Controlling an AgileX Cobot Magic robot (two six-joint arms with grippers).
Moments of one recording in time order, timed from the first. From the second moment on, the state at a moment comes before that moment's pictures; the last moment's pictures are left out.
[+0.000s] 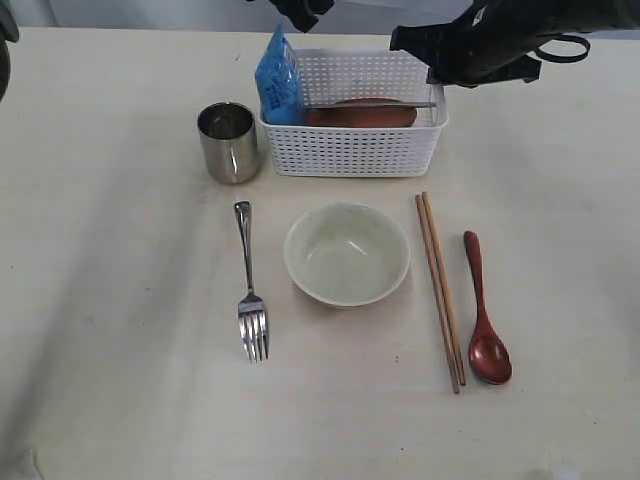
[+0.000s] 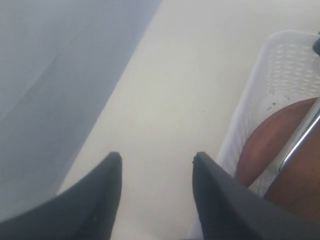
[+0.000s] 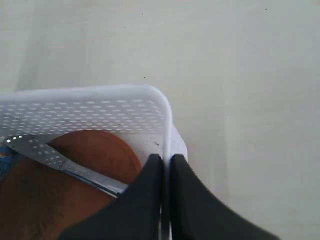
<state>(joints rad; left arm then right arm) -0.38 2.39 -2.25 -0.59 0.77 1.19 0.27 2.02 -1.37 0.06 0.31 0.27</state>
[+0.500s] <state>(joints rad) -0.36 2.39 -2.25 -0.56 0.97 1.30 0.27 2.02 -1.37 0.07 0.31 0.21</state>
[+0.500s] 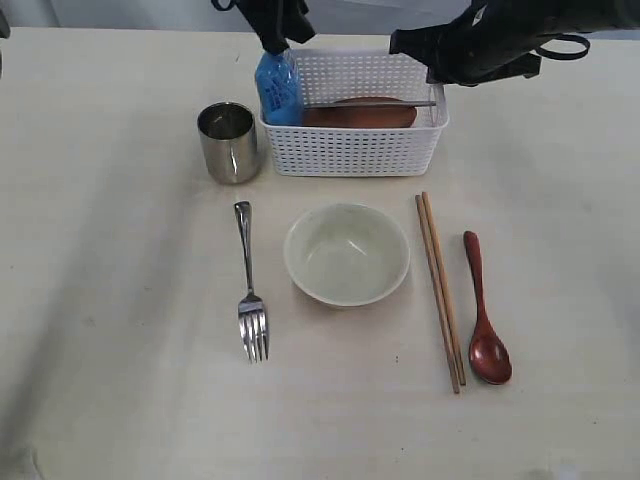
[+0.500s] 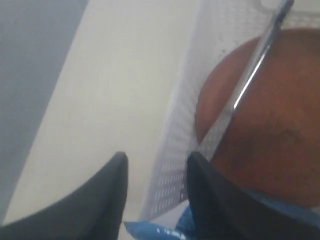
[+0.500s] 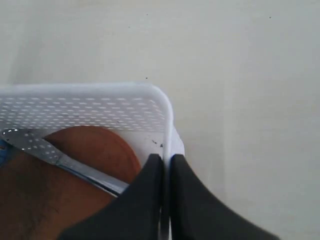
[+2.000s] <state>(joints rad) -0.34 2.50 -2.25 -0.74 1.02 1.46 0.27 2.02 -1.37 0.07 0.24 0.13</state>
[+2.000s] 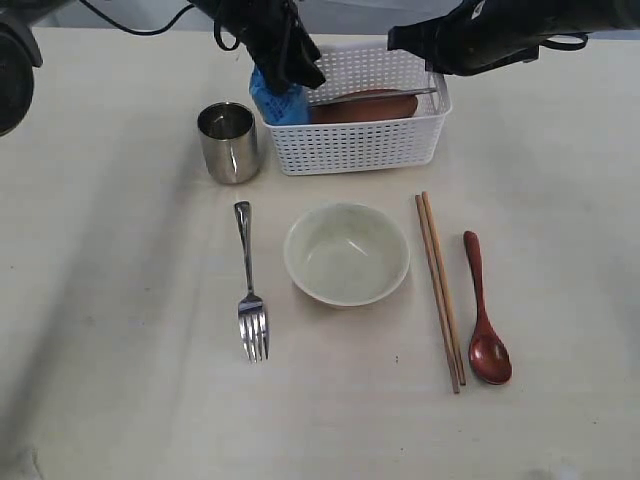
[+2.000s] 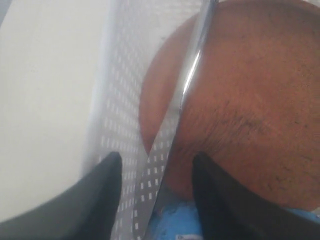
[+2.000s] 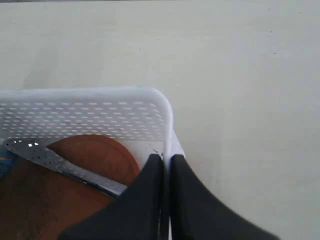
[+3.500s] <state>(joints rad) -0.20 2.34 -2.25 -0.86 1.05 1.28 0.27 2.04 -1.78 0.13 0.88 -0.64</state>
